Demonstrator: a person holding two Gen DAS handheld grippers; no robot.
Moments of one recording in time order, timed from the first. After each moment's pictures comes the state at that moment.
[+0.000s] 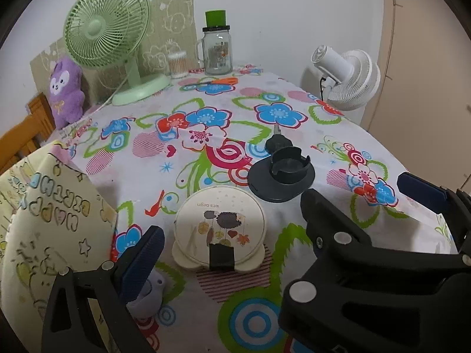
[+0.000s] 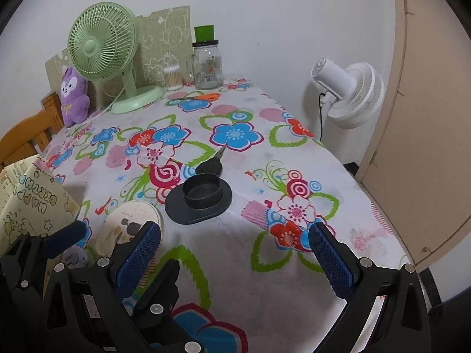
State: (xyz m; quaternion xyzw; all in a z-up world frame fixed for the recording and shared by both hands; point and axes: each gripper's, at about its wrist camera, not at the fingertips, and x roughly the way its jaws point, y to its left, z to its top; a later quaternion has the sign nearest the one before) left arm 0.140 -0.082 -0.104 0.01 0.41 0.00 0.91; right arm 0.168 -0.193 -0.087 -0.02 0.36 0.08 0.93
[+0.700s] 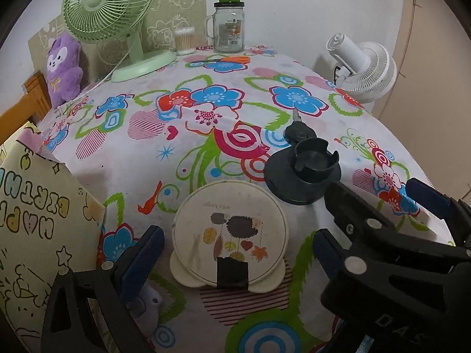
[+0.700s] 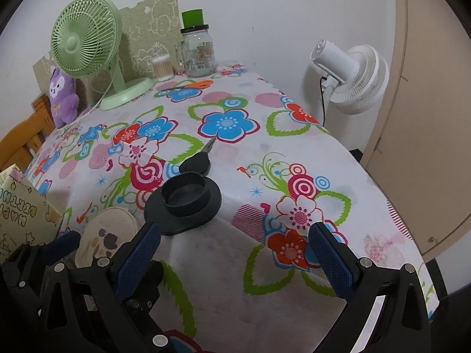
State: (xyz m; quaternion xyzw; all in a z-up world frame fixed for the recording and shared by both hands) left arm 0.165 -0.073 -0.122 -0.01 0.45 0.01 0.89; right arm 0.200 -0.200 -0.106 0.00 0.39 0.08 0.92
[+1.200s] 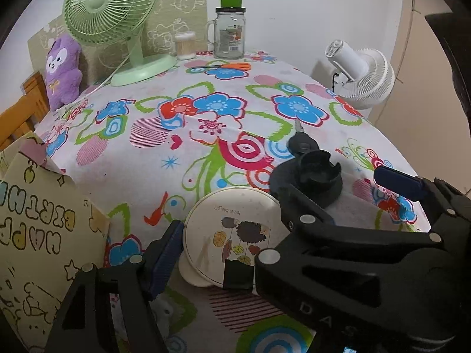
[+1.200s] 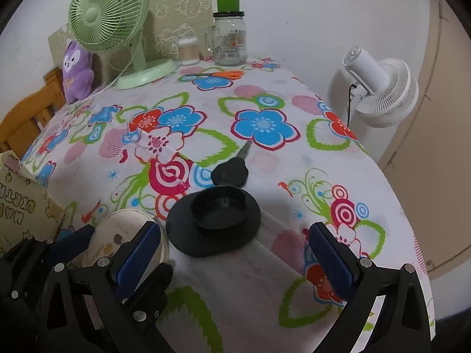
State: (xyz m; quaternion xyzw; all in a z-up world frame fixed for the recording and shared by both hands) left arm 0.168 -0.063 -0.116 -0.02 0.44 0.00 0.90; right arm 0.225 -0.165 -0.109 -0.06 0.41 0.12 0.90
